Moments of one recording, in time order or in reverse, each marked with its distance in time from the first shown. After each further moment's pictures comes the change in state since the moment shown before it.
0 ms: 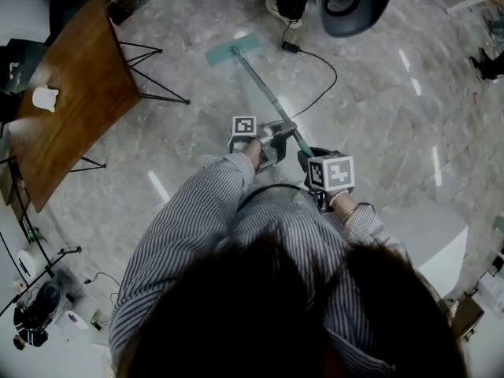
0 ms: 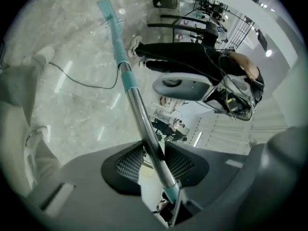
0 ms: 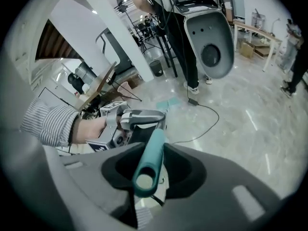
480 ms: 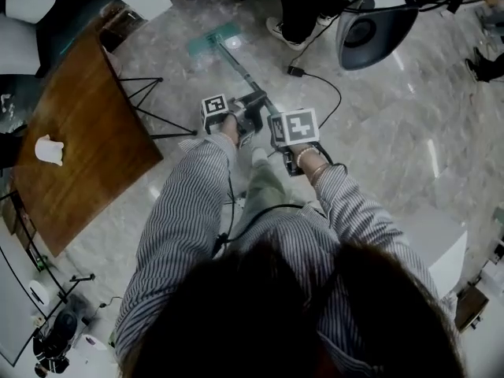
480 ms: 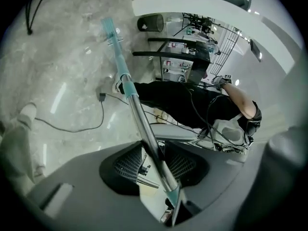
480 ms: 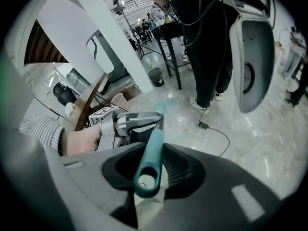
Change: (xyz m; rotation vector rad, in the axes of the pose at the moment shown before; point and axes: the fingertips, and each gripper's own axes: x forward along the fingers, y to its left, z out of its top) left arm -0.056 -0.125 0.274 0.048 -0.203 0.000; right arm 0.118 0.065 0.269 0.010 -0.046 -0.042
